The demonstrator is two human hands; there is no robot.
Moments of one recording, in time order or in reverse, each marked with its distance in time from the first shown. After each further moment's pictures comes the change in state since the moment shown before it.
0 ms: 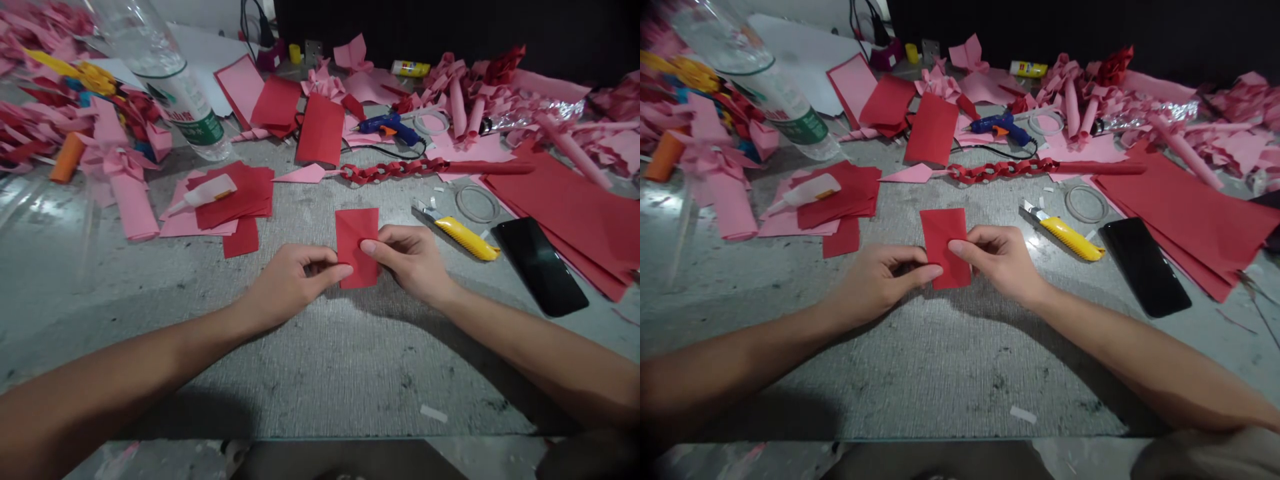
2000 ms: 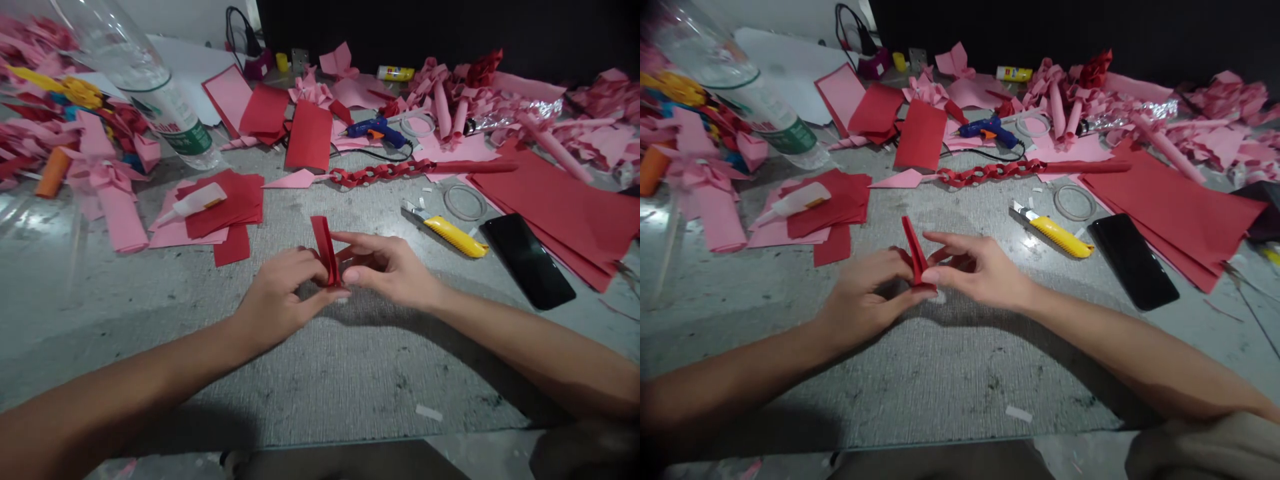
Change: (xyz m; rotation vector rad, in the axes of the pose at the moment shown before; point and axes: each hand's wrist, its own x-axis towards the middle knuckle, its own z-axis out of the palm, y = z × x) left_hand -0.010 -0.007 0.005 0.277 0.155 0.357; right_hand -0.004 -0.001 0.000 -0.012 -0.241 0.071
